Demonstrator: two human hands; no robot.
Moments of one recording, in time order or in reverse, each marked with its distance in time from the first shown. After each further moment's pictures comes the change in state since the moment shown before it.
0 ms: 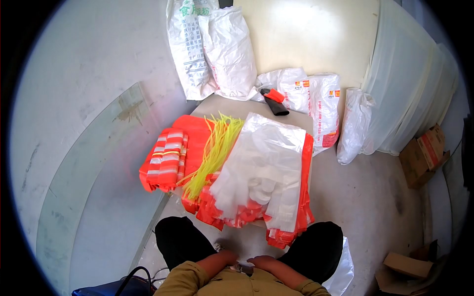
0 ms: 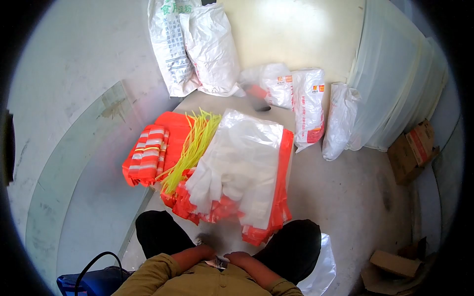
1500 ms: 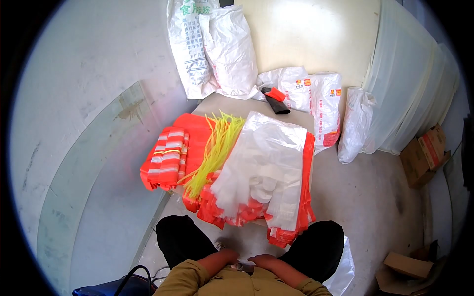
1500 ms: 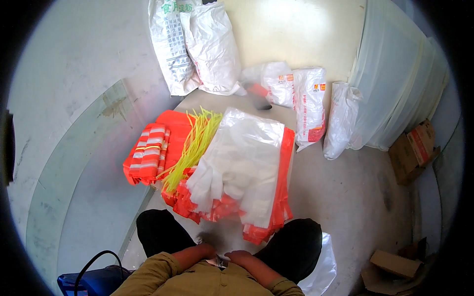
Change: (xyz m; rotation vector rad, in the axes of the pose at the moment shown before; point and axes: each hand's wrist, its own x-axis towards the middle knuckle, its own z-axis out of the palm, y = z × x) left_hand -0.011 0.006 -0.014 -0.004 -0.043 -0.006; right_hand -0.001 -0.001 -0.003 0.001 0.002 -0.016
